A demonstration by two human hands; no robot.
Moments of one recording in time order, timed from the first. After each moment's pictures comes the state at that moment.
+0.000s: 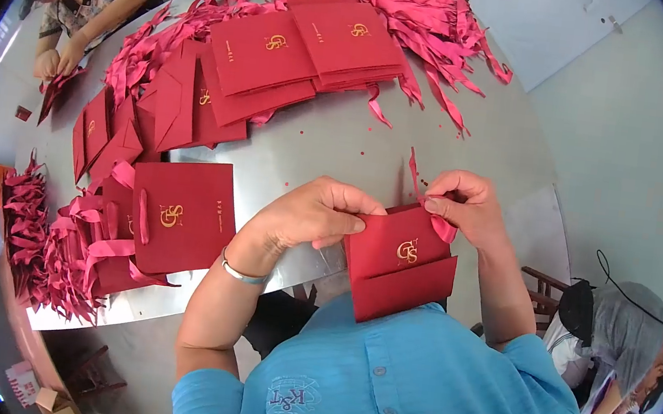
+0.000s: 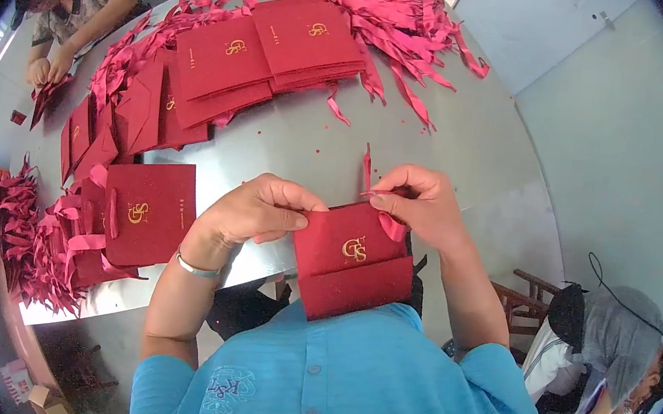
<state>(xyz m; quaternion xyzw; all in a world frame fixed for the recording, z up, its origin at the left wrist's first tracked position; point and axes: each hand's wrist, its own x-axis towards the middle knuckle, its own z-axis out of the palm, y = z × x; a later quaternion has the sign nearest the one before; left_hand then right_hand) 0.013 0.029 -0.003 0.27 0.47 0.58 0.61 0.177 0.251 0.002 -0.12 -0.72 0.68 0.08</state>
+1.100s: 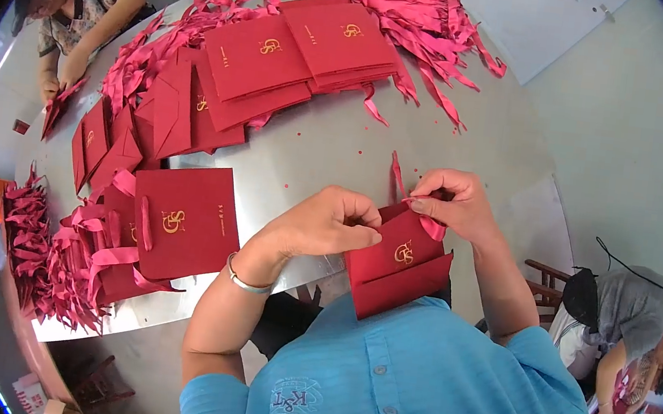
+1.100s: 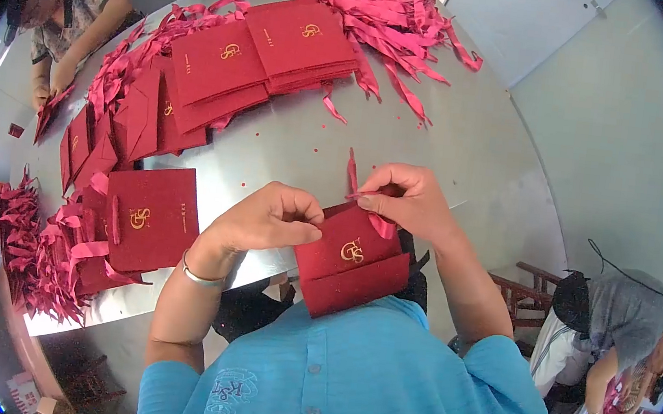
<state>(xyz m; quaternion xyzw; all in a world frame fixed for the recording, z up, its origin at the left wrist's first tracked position) 0.025 0.032 0.003 0.36 0.54 0.51 0.56 0.170 0.242 -0.006 -0.07 -0.71 0.69 0.07</state>
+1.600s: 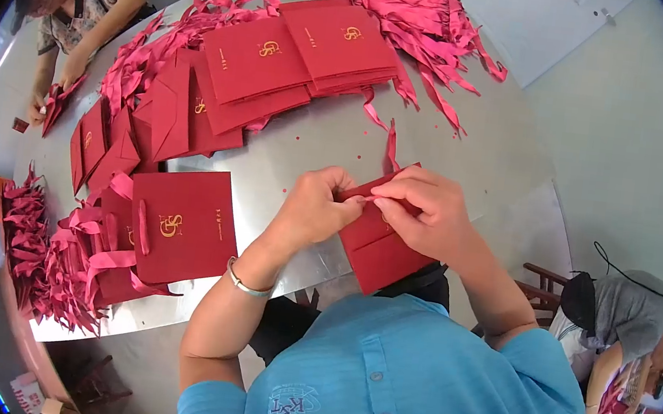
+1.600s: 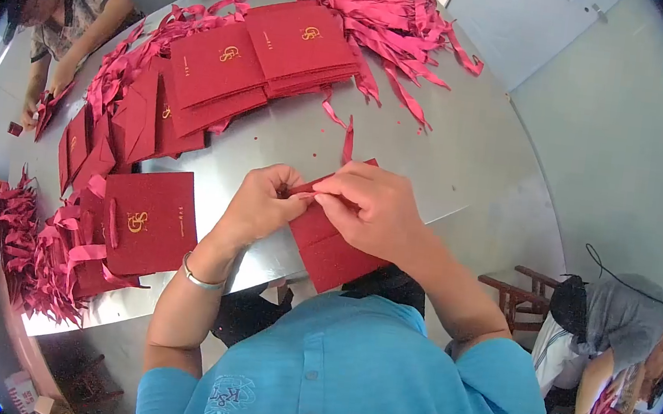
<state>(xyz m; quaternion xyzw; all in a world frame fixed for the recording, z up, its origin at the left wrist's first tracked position) 0.021 0.044 -0.030 0.30 0.70 0.56 0.34 0.139 0.200 0.016 0.07 -0.89 0.36 0.28</state>
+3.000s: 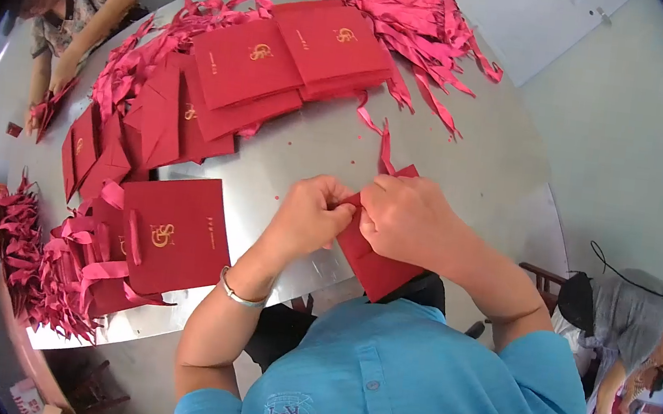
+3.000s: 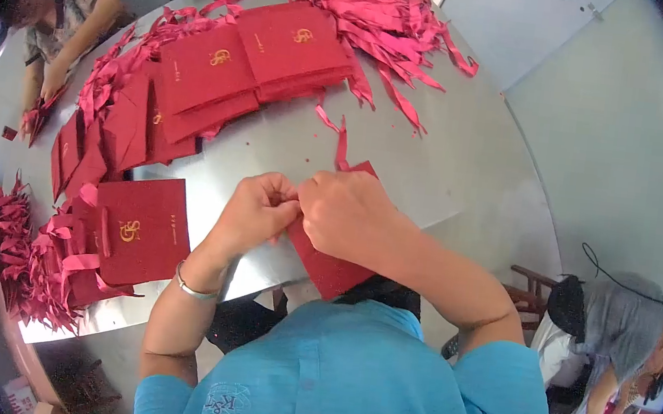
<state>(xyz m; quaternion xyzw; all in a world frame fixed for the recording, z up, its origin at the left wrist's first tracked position) 0.025 0.045 -0.013 0.24 0.69 0.55 0.41 0.128 0.189 0.028 0.10 -0.98 0.09 0.16</state>
